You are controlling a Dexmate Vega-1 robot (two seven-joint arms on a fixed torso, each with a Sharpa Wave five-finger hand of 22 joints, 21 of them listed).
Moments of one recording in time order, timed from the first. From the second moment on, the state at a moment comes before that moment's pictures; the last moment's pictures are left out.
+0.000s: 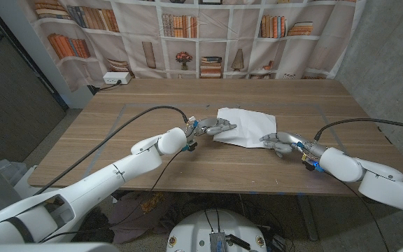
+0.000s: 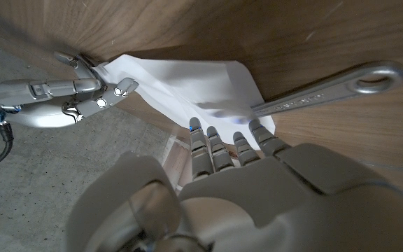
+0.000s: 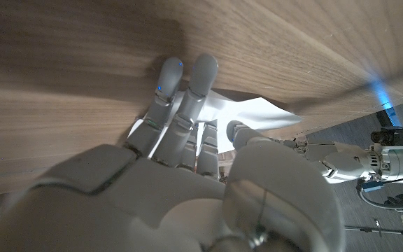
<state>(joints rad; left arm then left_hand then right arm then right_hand) 0.71 0.65 0.80 -1.70 0.24 0.08 -0.09 0.41 0.17 -0.13 0.16 0.23 0.37 -0.09 0.24 0.20 0.20 -0.12 0.22 0.20 0.00 -0.03 0.20 0.19 0.04 0.01 0.21 0.18 -1.22 -1.13 -0.38 -1.85 -0.10 0.09 -0.04 0.70 0.20 0.54 0.05 0.21 0.45 0.04 0.19 0.21 0.34 0.05 0.19 0.19 1.07 -0.18 1.02 0.84 0.52 -0.05 1.40 0.41</state>
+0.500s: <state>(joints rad) 0.71 0.65 0.79 -1.71 0.24 0.07 -0.09 0.41 0.16 -0.13 0.16 0.24 0.37 -0.09 0.23 0.20 0.20 -0.12 0.22 0.20 0.00 -0.03 0.20 0.19 0.04 0.01 0.21 0.18 -1.24 -1.14 -0.38 -1.86 -0.09 0.10 -0.06 0.70 0.20 0.54 0.05 0.21 0.46 0.01 0.19 0.22 0.36 0.02 0.20 0.19 1.06 -0.18 1.02 0.83 0.51 -0.05 1.41 0.40</state>
